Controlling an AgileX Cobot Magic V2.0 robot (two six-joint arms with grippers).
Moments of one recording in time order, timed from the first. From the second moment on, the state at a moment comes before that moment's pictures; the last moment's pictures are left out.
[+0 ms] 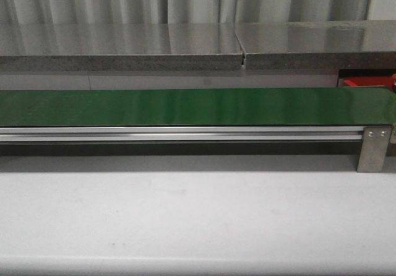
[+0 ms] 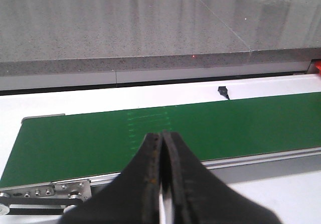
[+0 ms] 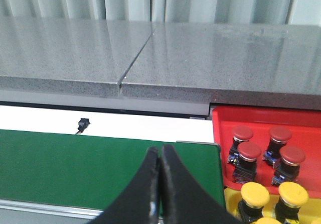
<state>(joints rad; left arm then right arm) -0.02 0.47 -0.61 -0.47 0.52 0.36 -0.06 0.52 -0.41 1.07 0.10 -0.99</state>
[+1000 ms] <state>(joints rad) -0.02 0.47 -0.61 -0.47 0.52 0.36 -0.06 0.05 0.02 -0.12 -0.07 0.12</state>
